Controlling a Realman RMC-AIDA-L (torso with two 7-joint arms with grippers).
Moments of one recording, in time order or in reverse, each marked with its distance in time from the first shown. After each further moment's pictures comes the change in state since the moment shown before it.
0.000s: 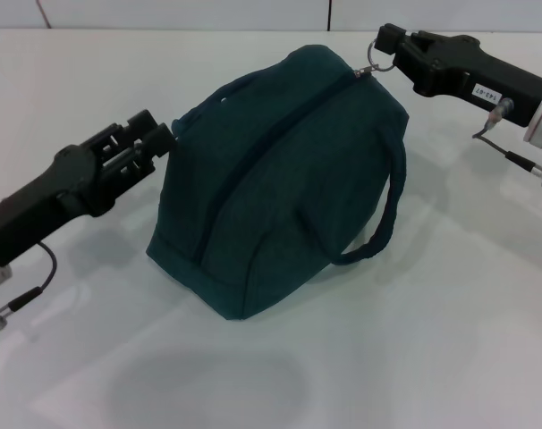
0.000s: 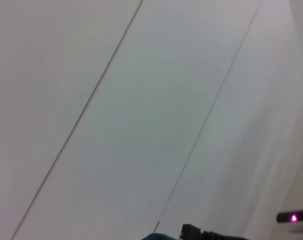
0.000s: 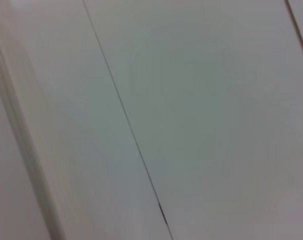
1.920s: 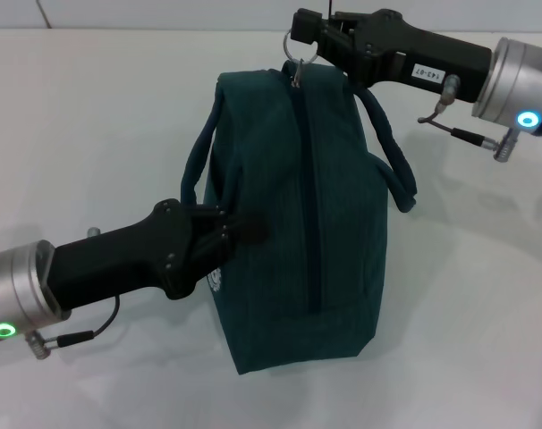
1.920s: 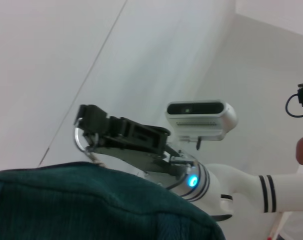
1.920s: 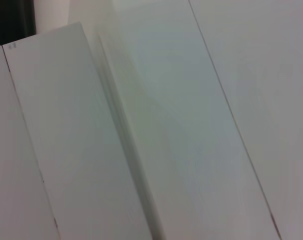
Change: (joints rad) left arm -0.036 -0.004 0.247 0.079 0.069 0.075 -0.039; right arm 0.194 0.001 0.024 0.121 -0.072 -0.206 0.042
